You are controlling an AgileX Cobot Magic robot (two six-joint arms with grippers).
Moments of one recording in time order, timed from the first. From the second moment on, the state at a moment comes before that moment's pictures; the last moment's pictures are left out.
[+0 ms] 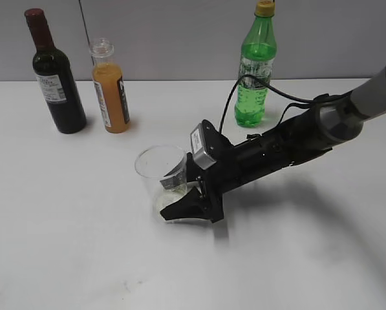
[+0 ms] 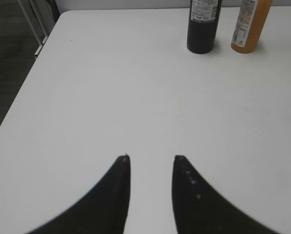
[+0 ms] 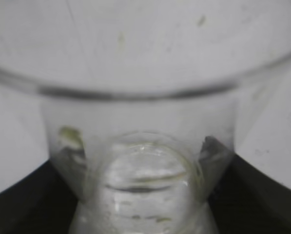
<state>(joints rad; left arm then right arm) 0.01 -0.01 -0.49 -0.02 1.09 0.08 0.41 2.38 -1.26 -1.65 -1.10 0.68</state>
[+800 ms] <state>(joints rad) 0.01 -0.01 -0.49 -0.02 1.09 0.08 0.41 2.34 -1.31 -1.82 -1.05 0.94</state>
